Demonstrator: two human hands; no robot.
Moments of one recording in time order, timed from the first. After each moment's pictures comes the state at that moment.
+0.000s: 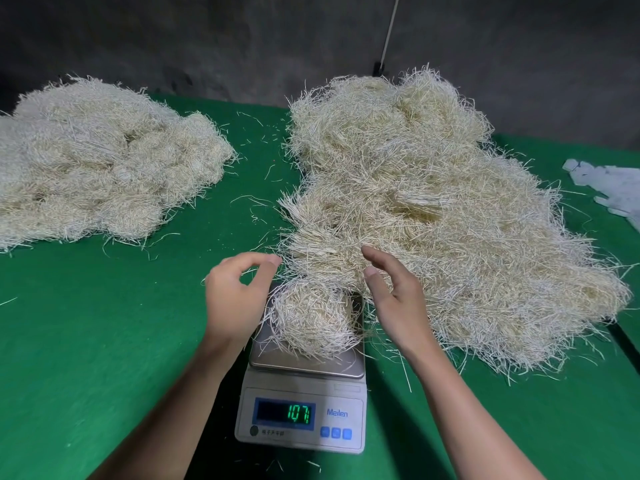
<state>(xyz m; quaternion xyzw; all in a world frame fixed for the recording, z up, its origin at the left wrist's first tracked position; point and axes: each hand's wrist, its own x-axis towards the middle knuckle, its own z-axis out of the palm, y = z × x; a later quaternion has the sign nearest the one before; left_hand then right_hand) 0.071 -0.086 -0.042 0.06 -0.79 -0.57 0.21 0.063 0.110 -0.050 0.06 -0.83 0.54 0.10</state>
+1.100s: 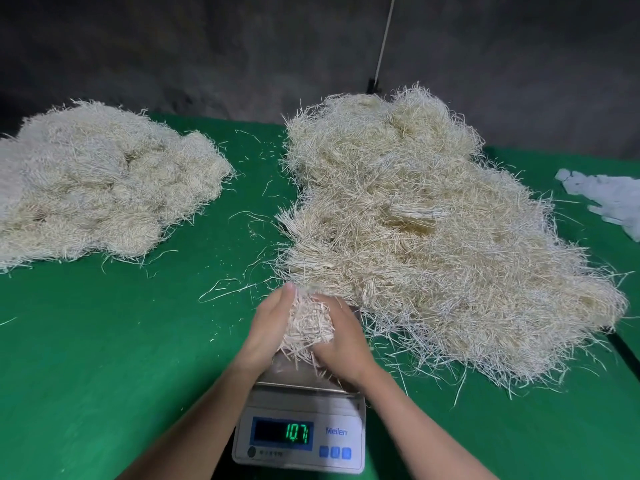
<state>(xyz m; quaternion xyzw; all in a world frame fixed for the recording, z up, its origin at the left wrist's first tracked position) 0.037 -0.061 -0.108 0.10 -0.77 -0.63 -0.09 0.050 0.074 -0.122 0.11 -0.90 0.43 -0.04</state>
